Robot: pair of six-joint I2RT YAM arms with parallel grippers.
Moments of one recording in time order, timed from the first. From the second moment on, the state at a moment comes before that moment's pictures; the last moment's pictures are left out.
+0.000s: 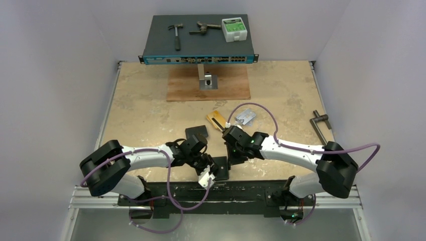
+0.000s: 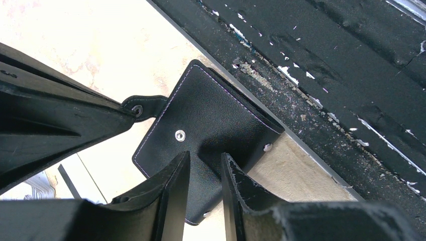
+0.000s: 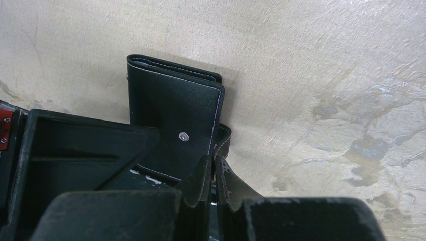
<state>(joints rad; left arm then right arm) -0.96 1.42 0.58 -0.10 0.64 1.39 0.98 1.39 0.82 -0.58 0.04 0.76</state>
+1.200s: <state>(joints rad) -0.93 1.37 0.59 -0.33 0.54 1.68 0.97 1.42 0.80 -0.53 -0.03 0.82</state>
